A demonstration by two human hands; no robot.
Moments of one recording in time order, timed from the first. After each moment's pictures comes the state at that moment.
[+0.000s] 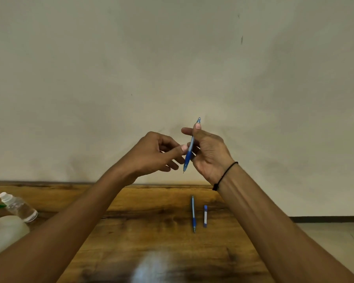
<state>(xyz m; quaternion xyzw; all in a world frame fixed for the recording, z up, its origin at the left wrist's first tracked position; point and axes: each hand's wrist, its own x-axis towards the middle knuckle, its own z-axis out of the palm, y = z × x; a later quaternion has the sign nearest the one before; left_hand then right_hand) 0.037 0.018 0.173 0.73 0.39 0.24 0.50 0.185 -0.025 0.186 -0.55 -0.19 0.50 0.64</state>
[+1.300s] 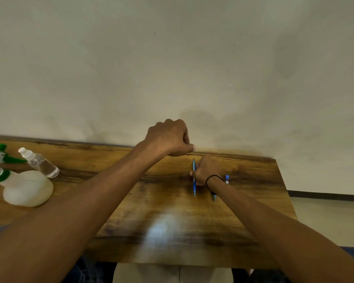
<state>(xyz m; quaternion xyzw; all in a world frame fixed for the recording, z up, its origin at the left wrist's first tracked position) 0.041 0.040 0.094 0.84 0.51 0.00 0.21 0.186 -0.010 -0.049 -0.83 -0.46 0.28 0.10</state>
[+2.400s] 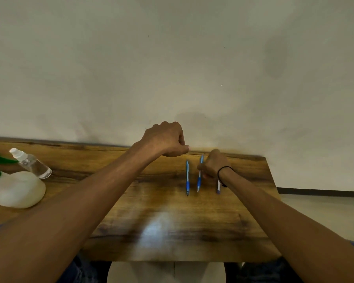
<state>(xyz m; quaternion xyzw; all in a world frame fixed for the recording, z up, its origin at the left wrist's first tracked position) 0.044 0.035 0.094 0.84 0.49 -0.02 0.23 0.220 -0.021 -0.007 -0.84 -0.45 0.28 0.09</state>
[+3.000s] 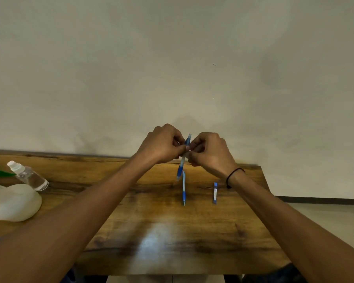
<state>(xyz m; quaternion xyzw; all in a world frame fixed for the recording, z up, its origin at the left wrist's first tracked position) 0.045 0.035 0.098 0.80 0.47 0.15 0.33 0.197 -0.036 0.096 -0.72 -0.57 0.26 0.30</state>
